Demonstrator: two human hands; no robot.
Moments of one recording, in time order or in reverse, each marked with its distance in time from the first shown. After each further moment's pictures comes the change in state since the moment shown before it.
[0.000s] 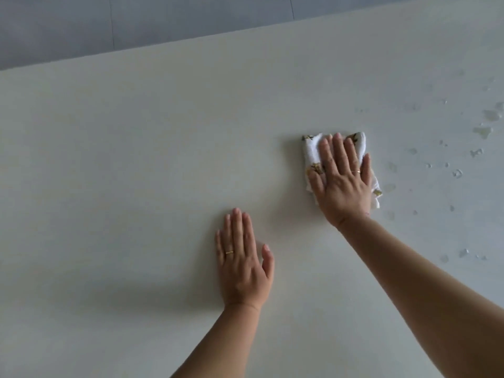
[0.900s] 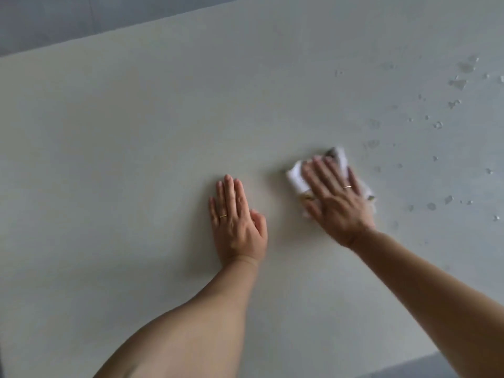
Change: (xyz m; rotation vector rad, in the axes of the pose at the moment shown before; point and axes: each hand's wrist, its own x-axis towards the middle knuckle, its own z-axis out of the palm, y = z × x) left_hand -0.001 0.001 -0.002 -0.041 0.094 0.020; right_hand -0.104 0.030 0.009 -0.067 -0.063 -0.266
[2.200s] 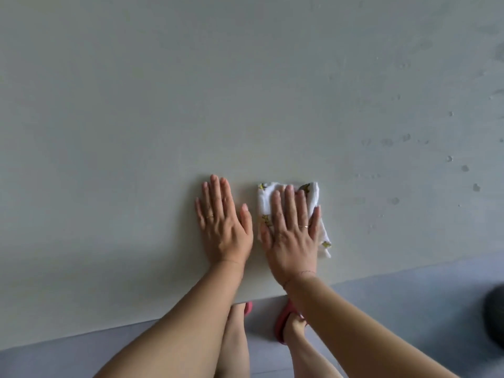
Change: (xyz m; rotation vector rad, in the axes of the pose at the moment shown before) left_hand -0.159 0.038 0.026 0.024 0.006 -0.130; right_hand -0.188 -0.071 0.046 0.128 0.019 0.236
